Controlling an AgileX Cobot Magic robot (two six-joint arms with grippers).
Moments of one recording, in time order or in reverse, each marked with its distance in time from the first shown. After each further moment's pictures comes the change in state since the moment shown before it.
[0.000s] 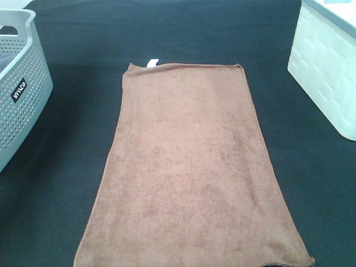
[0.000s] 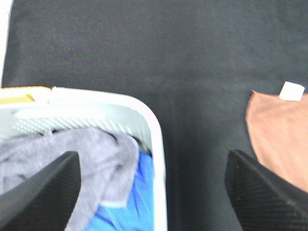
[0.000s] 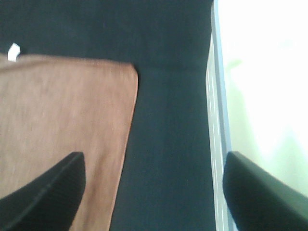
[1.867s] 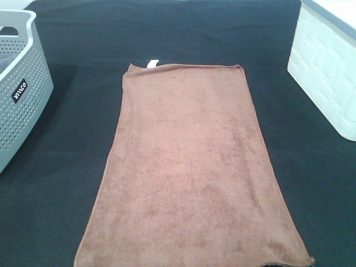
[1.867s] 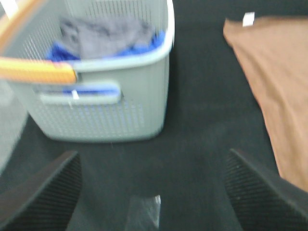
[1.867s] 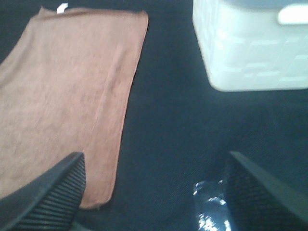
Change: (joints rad) left arm 0.000 -2.198 1.992 0.023 -0.177 0.005; right arm 0.000 -1.899 1.472 -0.042 0.003 0.048
